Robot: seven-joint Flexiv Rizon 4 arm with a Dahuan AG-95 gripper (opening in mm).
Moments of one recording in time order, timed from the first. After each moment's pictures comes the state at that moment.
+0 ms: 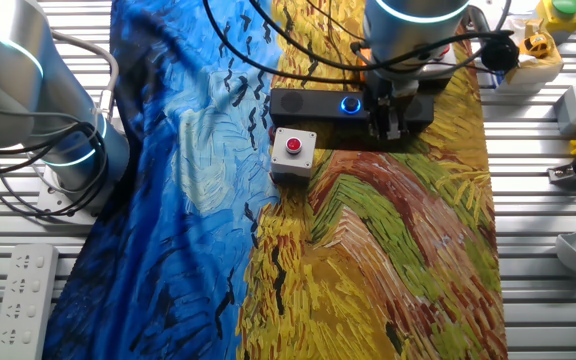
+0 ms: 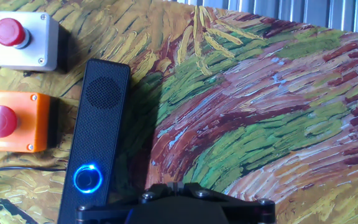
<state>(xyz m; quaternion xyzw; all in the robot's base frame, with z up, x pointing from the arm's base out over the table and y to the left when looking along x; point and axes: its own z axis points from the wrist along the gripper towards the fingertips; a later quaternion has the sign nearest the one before) 0.500 0.000 0.170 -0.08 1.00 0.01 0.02</state>
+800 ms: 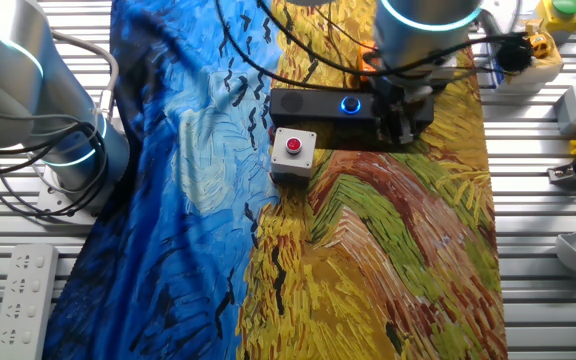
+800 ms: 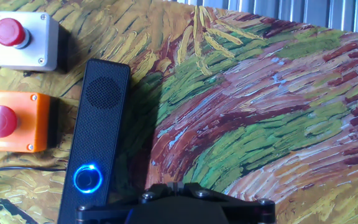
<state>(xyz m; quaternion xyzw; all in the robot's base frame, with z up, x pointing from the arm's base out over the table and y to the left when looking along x) 0.522 -0.004 0.159 -0.12 0.99 0.01 0.02</state>
